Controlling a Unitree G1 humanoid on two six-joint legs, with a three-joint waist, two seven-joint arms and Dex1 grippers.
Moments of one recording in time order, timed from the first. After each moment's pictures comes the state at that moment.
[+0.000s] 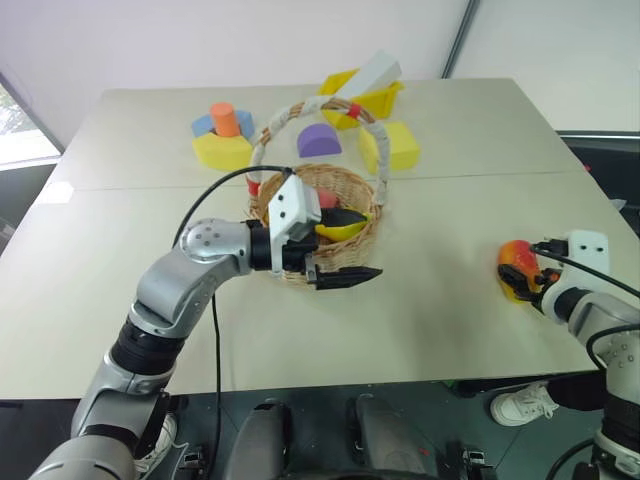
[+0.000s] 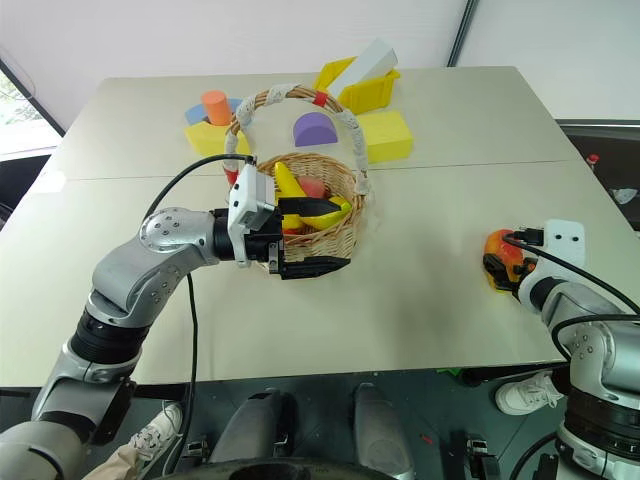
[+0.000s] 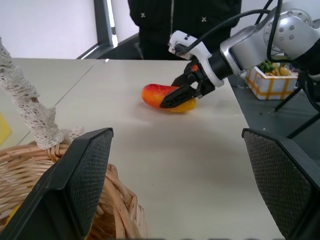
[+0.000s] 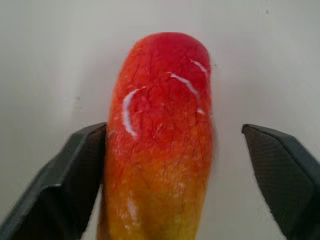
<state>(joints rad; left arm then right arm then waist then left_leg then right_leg) -0.59 0.47 -0.22 -0.33 -0.54 0.58 -0.91 -0.15 -0.58 -0.53 -0.31 0.50 1.16 0.15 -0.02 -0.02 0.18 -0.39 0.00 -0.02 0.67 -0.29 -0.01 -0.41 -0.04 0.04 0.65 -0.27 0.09</state>
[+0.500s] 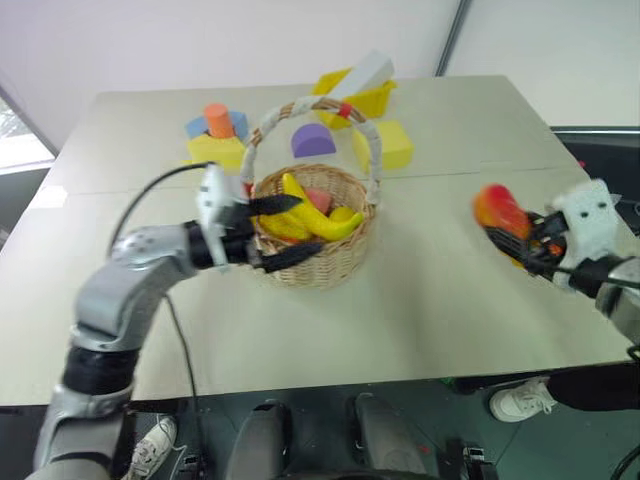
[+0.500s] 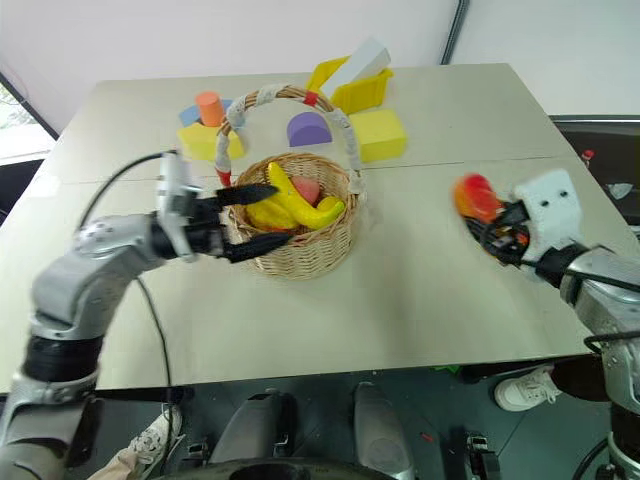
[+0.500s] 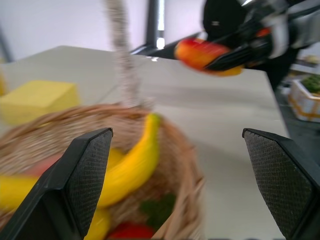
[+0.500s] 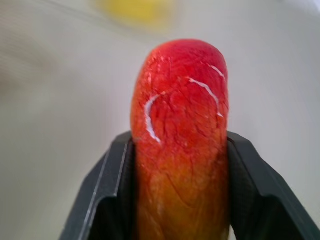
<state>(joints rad) -0.40 0.63 0.10 -0.34 -0.64 0.58 -0.92 -0.14 -0.88 -0.43 -0.65 0.60 0.83 0.62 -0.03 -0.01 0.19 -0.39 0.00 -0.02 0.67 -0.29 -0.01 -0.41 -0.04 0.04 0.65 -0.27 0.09</state>
